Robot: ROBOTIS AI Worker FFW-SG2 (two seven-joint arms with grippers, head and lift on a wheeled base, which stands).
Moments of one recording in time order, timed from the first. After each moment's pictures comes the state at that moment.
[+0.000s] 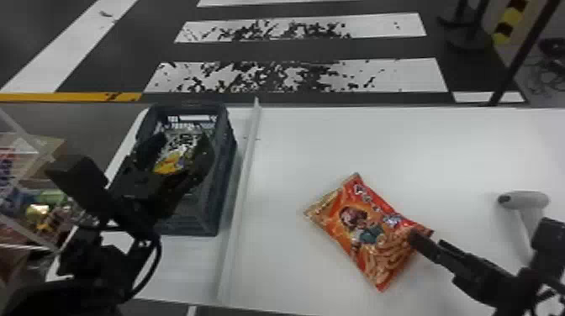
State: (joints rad) left arm 0.46 0.00 0.25 -2.21 0.23 0.28 -0.33; right arm 0.44 -0.01 -0.23 -2.00 -0.58 0.83 0.26
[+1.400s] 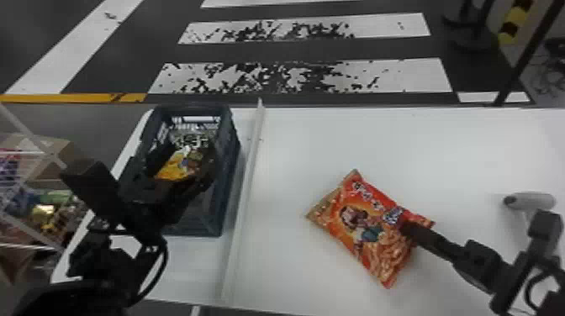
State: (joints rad) left arm 0.47 0.00 0.26 -2.19 0.24 0.31 -0.33; right arm 0.24 -0.02 -0.34 -1.74 -0.77 1.05 0.38
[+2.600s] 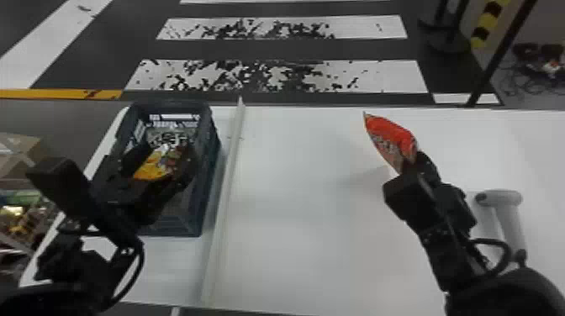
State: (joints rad) left arm 0.46 0.00 0.26 -2.20 0.25 0.35 -0.32; right arm 0.36 -0.16 0.34 -2.10 0.69 0.61 -0.03
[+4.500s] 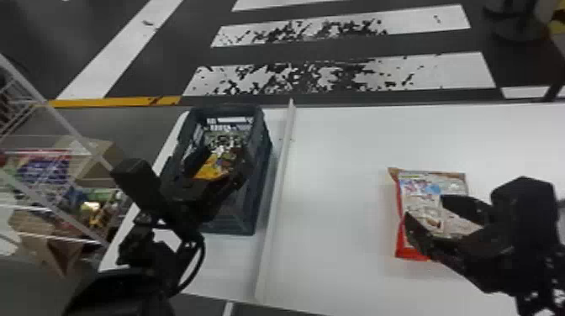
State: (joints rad) left arm 0.44 0.00 0.27 -2.16 0.26 0.35 -0.33; right arm 0.45 -0.21 0.22 -2.32 0.07 0.78 0.30
